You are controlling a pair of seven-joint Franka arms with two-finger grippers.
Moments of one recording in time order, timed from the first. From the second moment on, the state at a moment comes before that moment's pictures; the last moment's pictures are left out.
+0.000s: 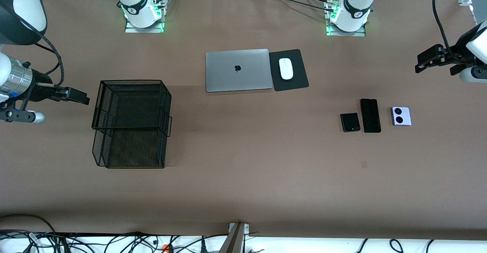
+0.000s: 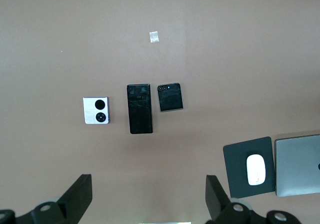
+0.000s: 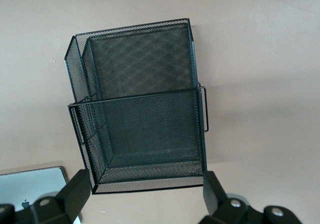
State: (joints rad) left arm -0.05 0.07 0.04 -1.45 -0.02 1.43 0.02; right arm 0.04 0.24 -0.03 -1.47 0.06 1.61 0.13
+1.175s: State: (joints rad) left arm -0.06 0.17 0.03 -1.48 0.01 1.39 -0.03; right arm 0.05 0.24 -0.03 -1.47 0.03 1.61 0.14
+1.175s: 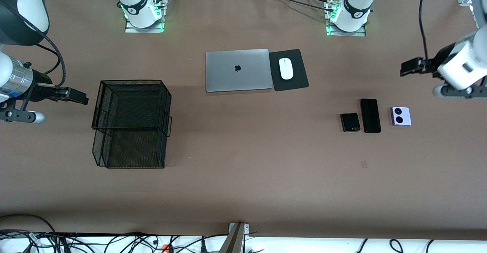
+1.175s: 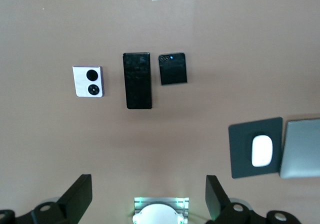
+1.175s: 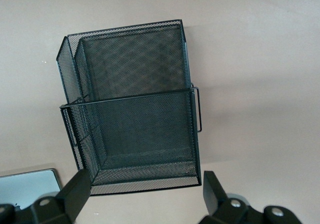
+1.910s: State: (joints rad) left arm -0.06 0.36 0.03 -1.77 0.04 1.96 0.02; right arm 0.05 0.24 -0.03 -1.47 0.03 1.61 0.14
